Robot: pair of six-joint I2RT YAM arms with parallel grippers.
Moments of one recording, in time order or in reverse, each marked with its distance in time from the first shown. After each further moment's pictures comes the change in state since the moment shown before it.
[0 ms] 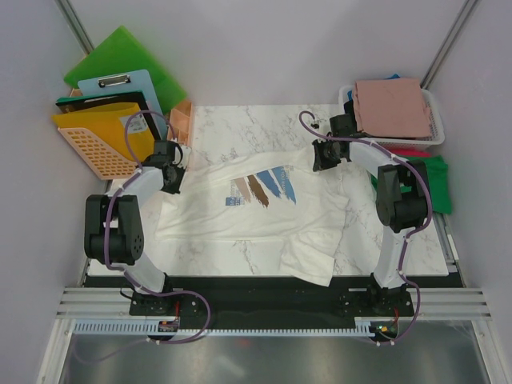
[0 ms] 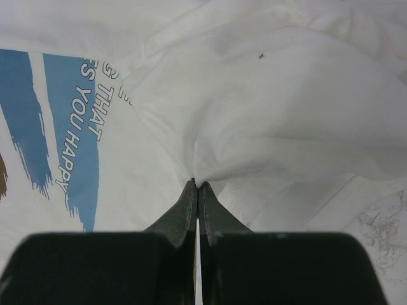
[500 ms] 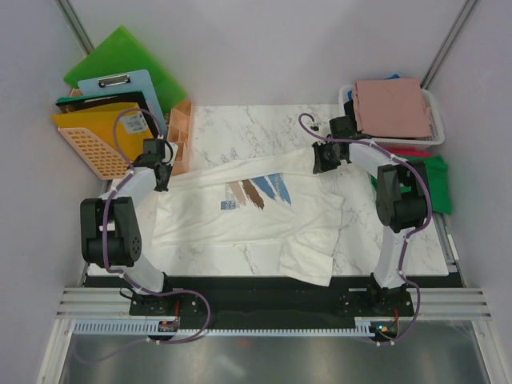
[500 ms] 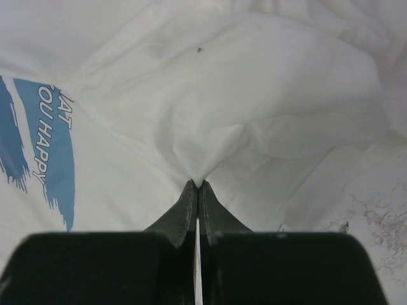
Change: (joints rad) left arm 0.055 -0.024 0.000 0.039 -0.147 0.043; right arm 0.000 0.000 -0.019 0.001 -0.003 -0.008
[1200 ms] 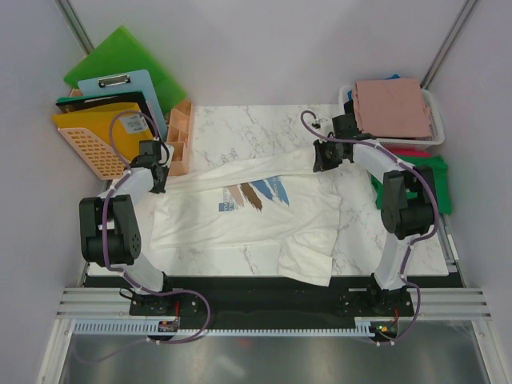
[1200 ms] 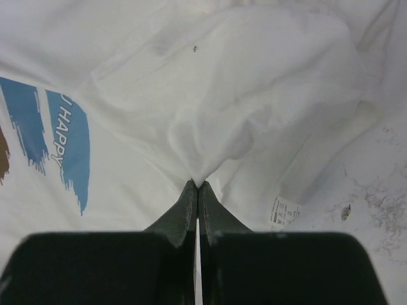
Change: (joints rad) left arm 0.054 0.013 -0.006 -0.001 0.009 -0.001; right arm 0.002 -0.056 -0.021 -0.013 -0.025 -0.002
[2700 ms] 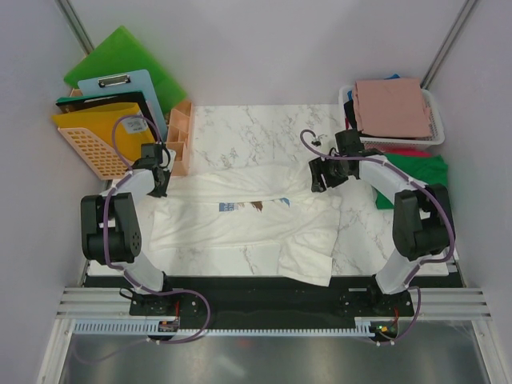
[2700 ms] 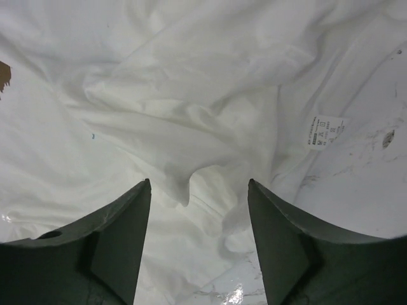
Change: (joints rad) left arm 0.000 0.019 -0.024 -0.010 0.027 0.000; right arm 0.029 -0.234 -0.245 -0.040 -0.011 -0.102
